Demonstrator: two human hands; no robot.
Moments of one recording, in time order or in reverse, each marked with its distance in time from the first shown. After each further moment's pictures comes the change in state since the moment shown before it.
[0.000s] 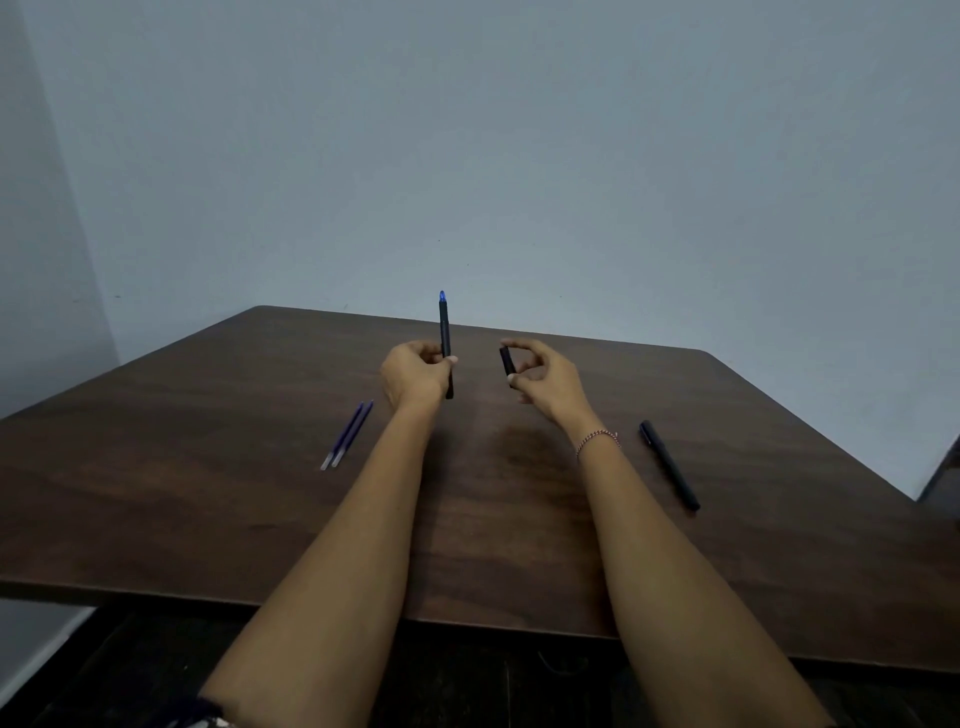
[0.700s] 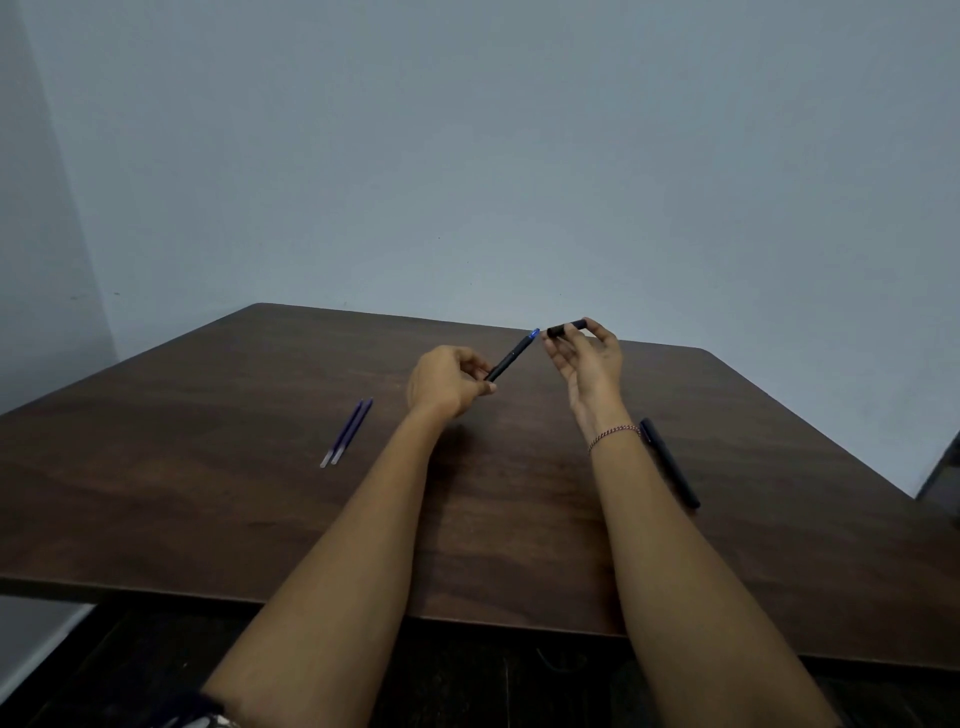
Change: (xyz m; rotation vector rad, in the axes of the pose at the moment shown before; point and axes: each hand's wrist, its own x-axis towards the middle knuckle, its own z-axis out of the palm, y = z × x) left_hand -0.010 0.000 0.008 0.334 -0.347 0.248; right_hand 0.005 -0.009 -0.019 1.085 0.369 0.095
